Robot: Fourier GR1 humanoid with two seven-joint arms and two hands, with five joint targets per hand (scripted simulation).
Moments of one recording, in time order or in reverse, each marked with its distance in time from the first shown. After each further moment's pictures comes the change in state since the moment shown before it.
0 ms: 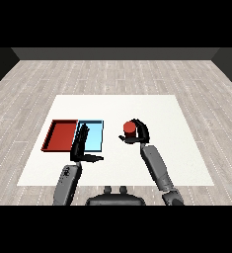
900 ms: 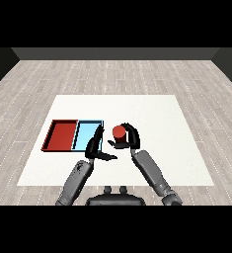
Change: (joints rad) left arm -0.129 -0.003 -0.203 0.160 0.081 0.165 0.051; right arm 0.036 0.017 0.244 -0.114 -0.095 -0.229 0.014
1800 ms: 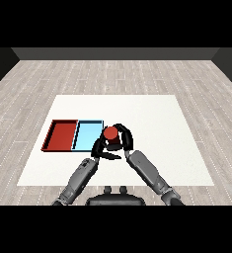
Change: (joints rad) left arm -0.092 0.001 -0.073 0.221 0.132 0.030 -0.111; right arm -0.055 0.001 0.136 -0.012 -0.072 -0.123 0.016
